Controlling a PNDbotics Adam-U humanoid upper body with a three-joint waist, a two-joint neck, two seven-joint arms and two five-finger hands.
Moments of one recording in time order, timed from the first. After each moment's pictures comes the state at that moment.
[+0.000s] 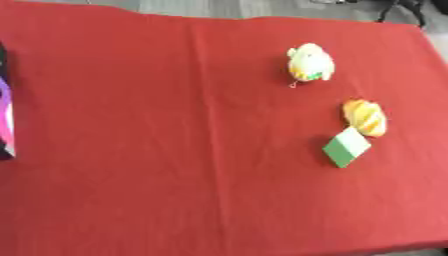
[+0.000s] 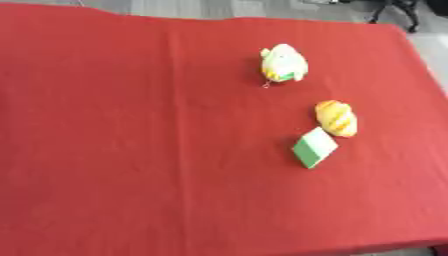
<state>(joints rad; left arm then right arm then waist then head) -0.35 0.45 0.10 -1.60 0.38 -0.11 0.10 -0.13 -1.45 -0.16 -2.00 -0.70 0.60 -0.31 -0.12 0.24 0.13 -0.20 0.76</state>
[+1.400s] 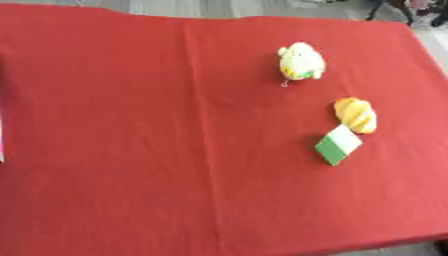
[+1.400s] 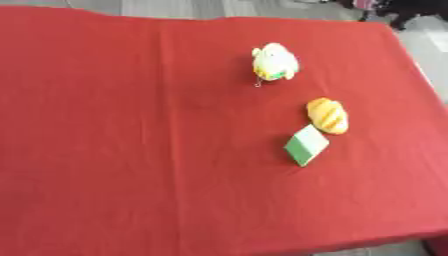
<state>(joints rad) -0.36 0.44 0.10 -1.60 0.38 -0.11 0.10 -0.03 -1.45 -0.03 -2.00 -0.62 0.55 -0.11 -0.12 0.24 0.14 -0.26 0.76</state>
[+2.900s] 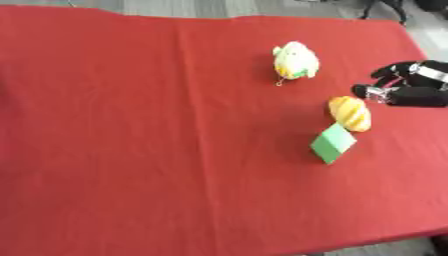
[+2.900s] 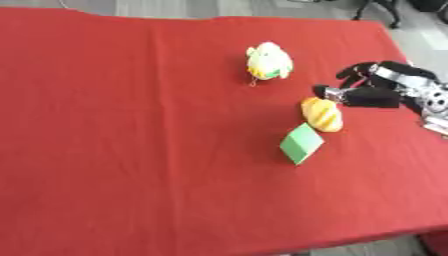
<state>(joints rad) -0.36 0.44 0.09 -1.60 0.38 -0.10 0.09 0.15 -1.40 0.19 -2.00 -0.57 0.40 -0.26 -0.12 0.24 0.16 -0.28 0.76</state>
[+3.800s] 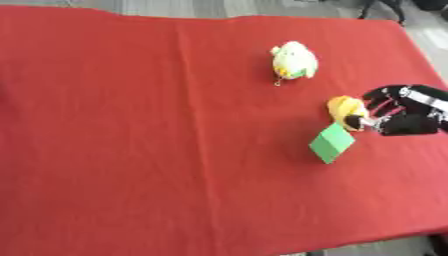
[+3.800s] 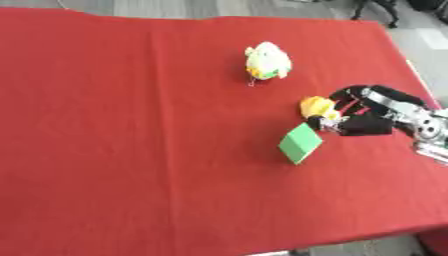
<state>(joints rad) -0.37 0.44 0.08 -1.60 0.38 -0.09 0.08 0.19 -1.40 0.25 -2.00 -0.51 0.30 -0.28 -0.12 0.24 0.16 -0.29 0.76</state>
